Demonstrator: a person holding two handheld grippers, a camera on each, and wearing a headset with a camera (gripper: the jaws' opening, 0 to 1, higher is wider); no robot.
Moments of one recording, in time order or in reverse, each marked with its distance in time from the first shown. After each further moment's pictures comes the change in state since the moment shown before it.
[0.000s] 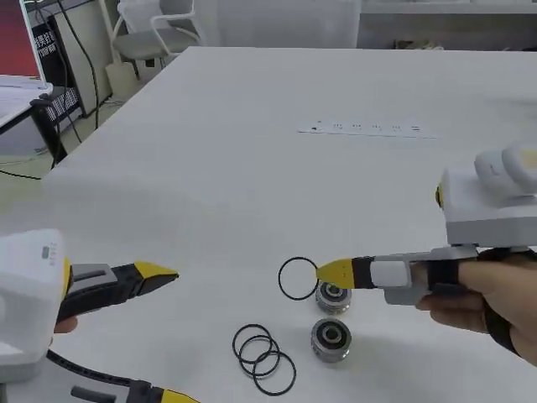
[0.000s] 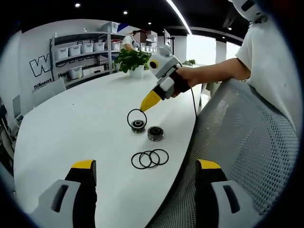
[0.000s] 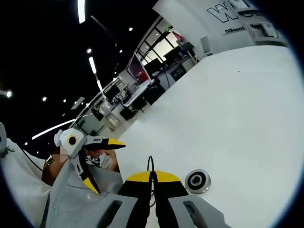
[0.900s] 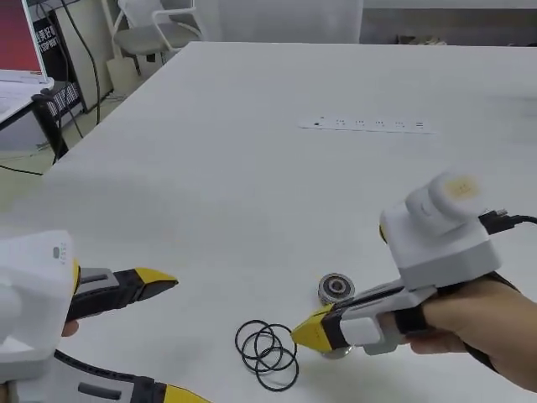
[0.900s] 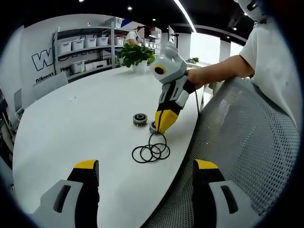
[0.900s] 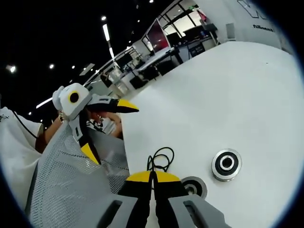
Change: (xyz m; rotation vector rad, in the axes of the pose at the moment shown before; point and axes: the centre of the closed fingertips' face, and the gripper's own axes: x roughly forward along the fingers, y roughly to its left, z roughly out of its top) left arm 0.000 0.002 -0.012 -0.036 0.039 0.012; right arm 0.030 0.011 -0.062 -0.141 0.272 0.049
